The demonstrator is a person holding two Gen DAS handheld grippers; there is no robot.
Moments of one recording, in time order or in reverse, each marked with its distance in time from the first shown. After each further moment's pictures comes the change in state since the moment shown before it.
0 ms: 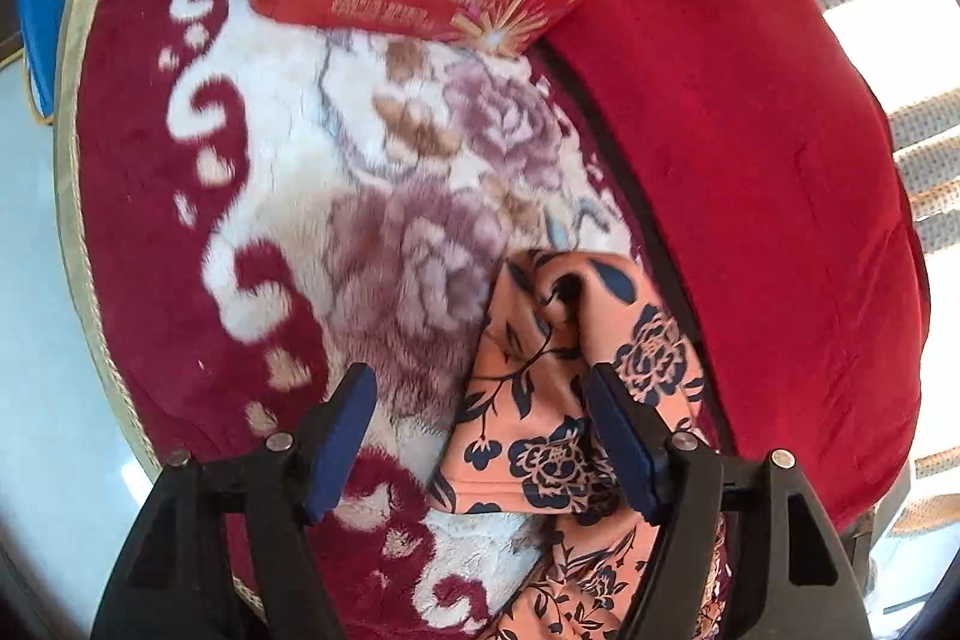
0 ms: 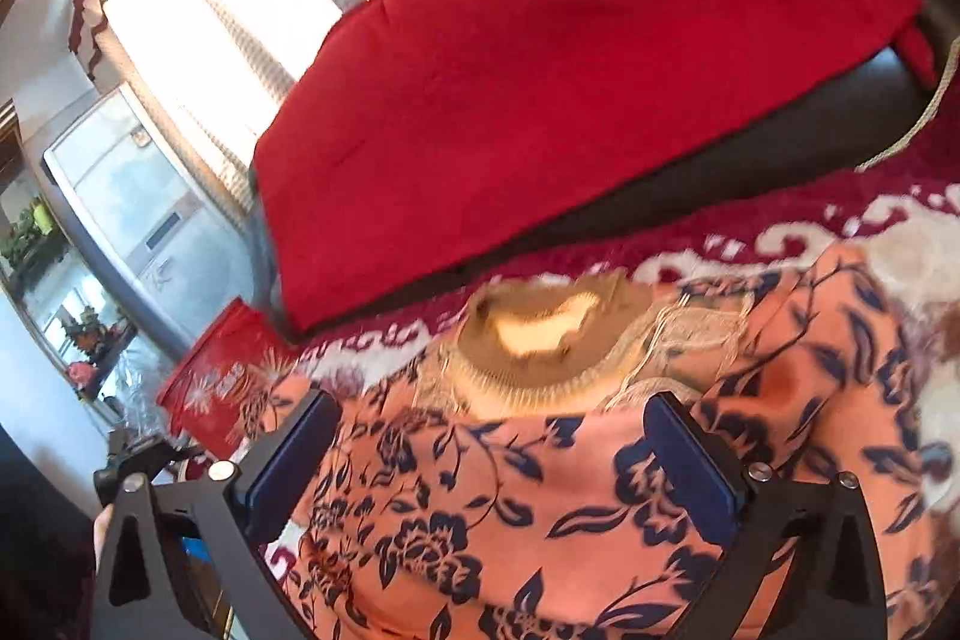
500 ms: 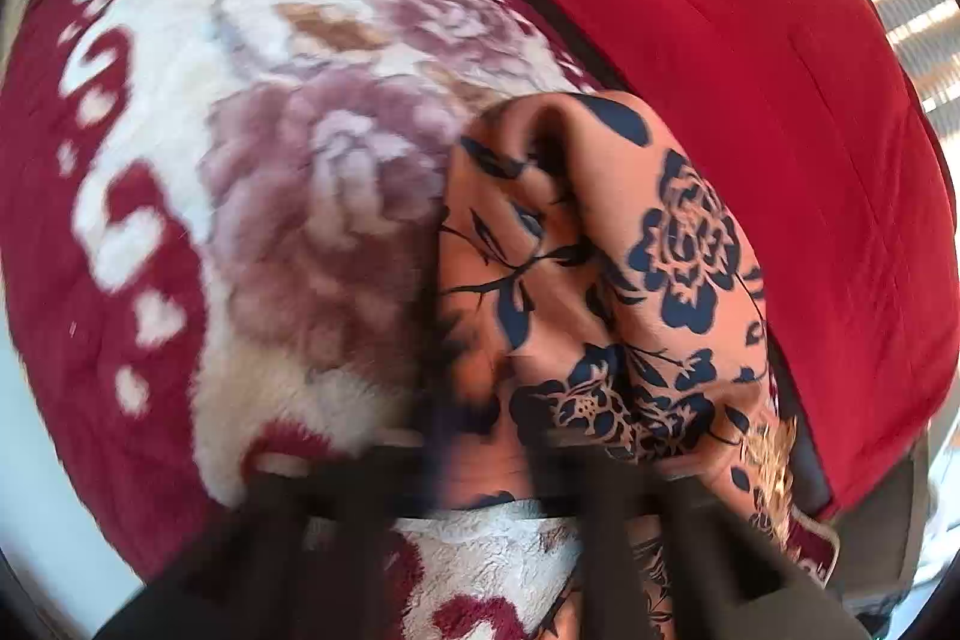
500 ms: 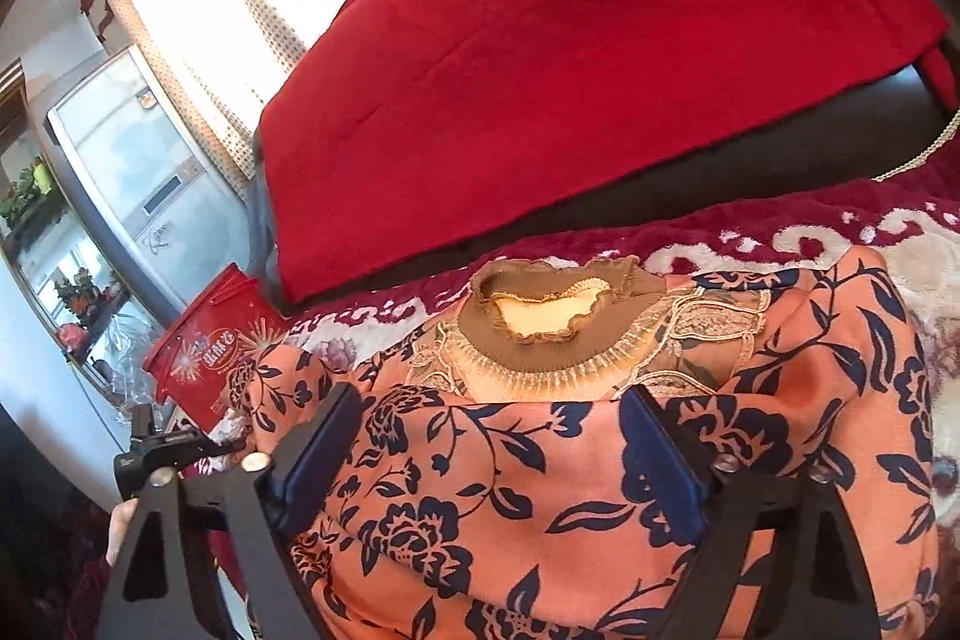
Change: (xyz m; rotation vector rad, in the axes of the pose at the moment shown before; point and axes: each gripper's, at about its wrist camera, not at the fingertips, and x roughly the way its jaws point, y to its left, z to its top) left arm 0.054 -0.022 -0.046 0.187 0.069 0.026; right arm 0.009 0.006 -0.009 -0.066 0.029 -0.018
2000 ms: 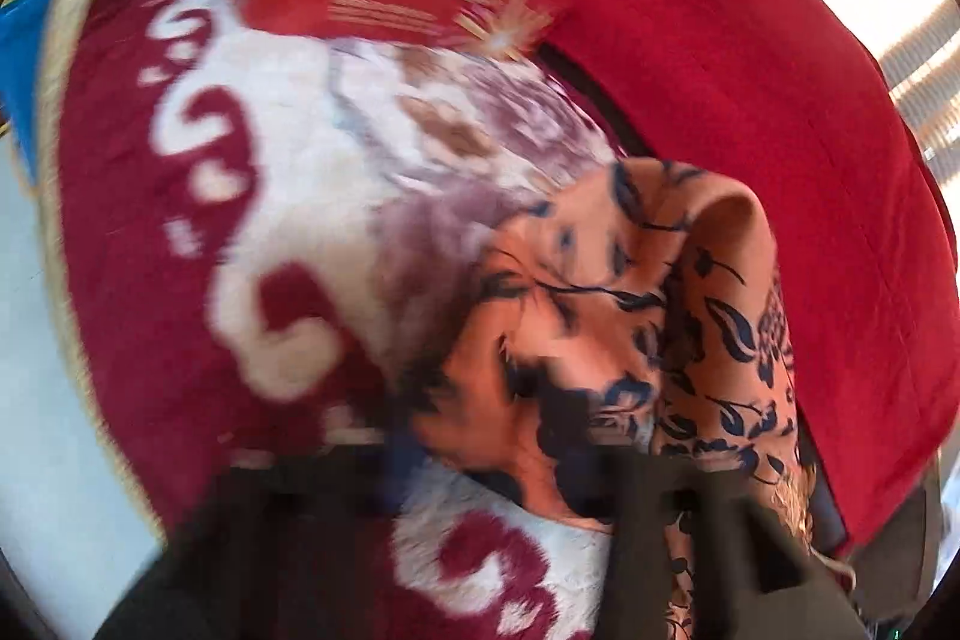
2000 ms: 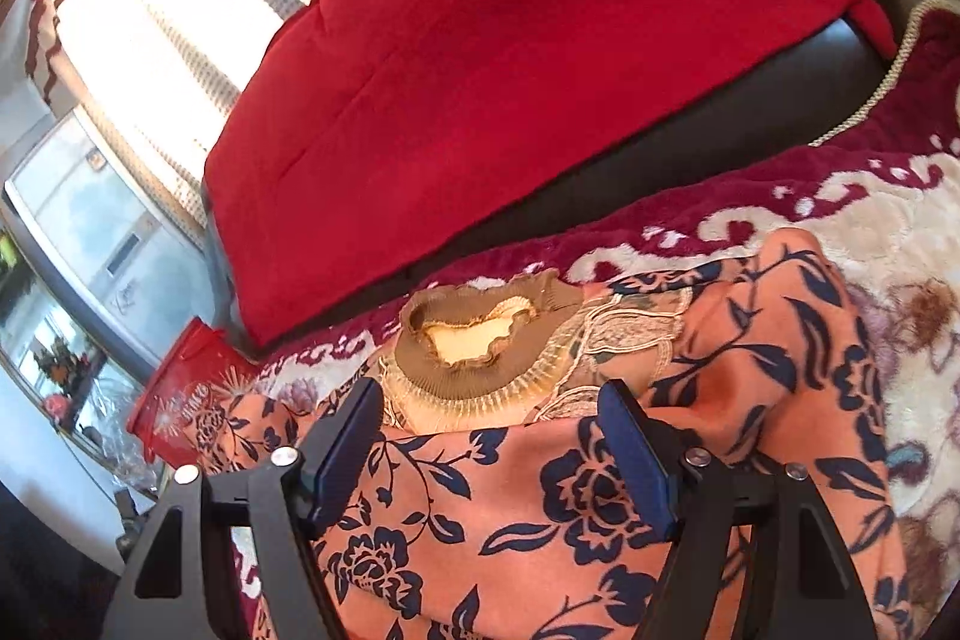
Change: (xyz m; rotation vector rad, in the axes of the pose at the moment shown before) left arm -0.031 0.052 0.020 -0.033 -0.154 0.014; right arm -0.004 -0.036 0.013 0.148 -0.018 -0.083
